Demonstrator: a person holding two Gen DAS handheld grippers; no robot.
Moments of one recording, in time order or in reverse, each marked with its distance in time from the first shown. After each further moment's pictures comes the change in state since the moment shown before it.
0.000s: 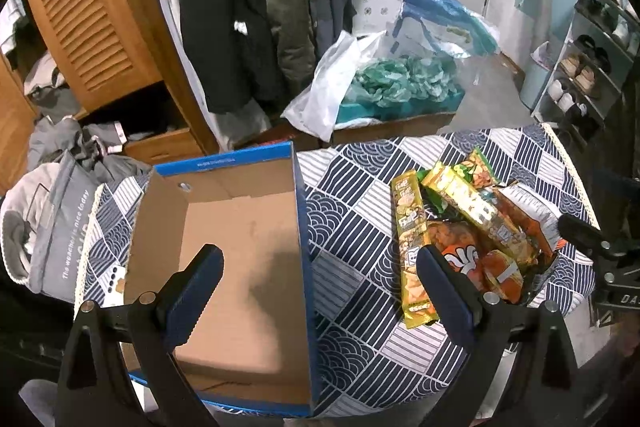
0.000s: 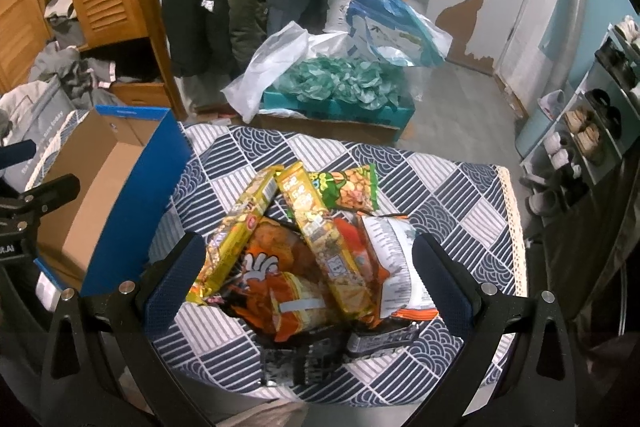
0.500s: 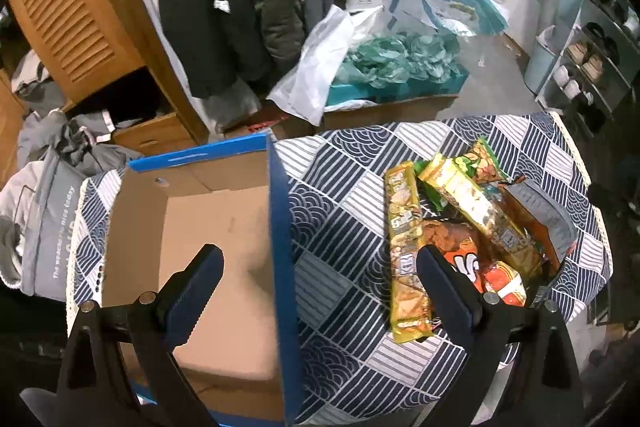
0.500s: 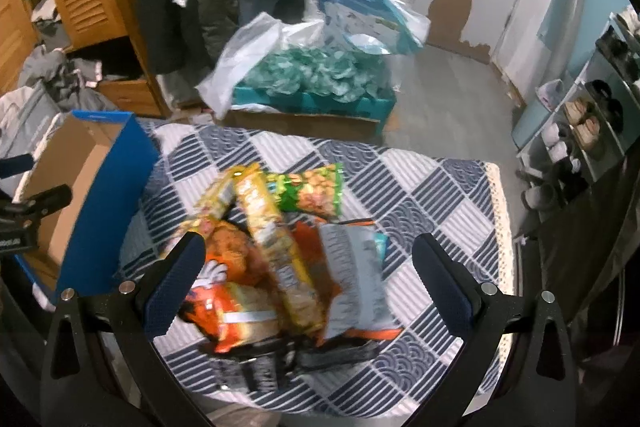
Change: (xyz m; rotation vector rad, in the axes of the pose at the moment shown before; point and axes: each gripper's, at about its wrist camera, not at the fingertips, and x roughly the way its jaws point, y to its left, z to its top) left arm 0.038 -0.025 0.024 0.014 0.100 -0.006; right arm 0.026 -0.062 0.018 0.025 0.058 -0.006
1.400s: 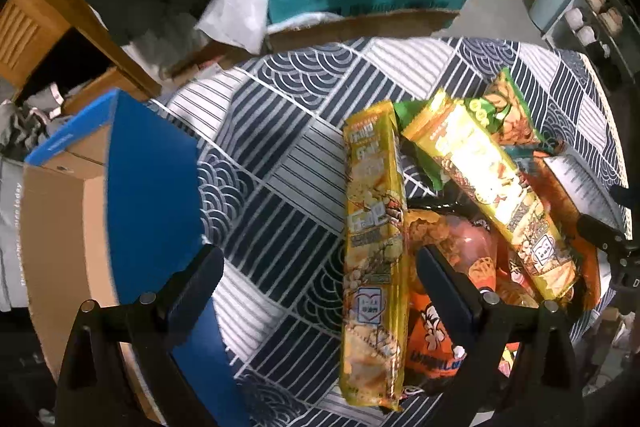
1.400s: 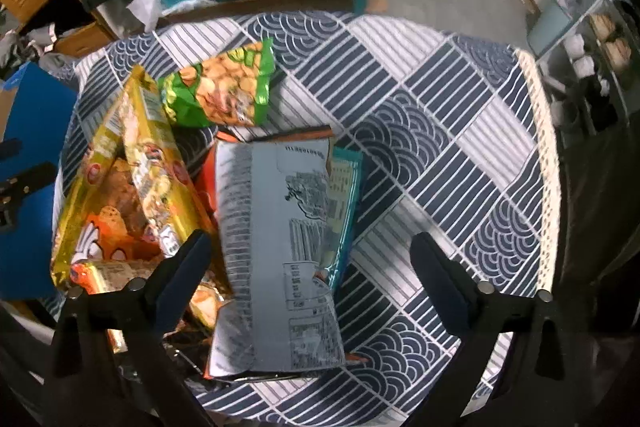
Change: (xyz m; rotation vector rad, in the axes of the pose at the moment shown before) left arm 0.137 -0.060 0.017 0.047 0.290 -0.040; right arm 0.133 -0.063 -0.039 0.102 0.358 0.056
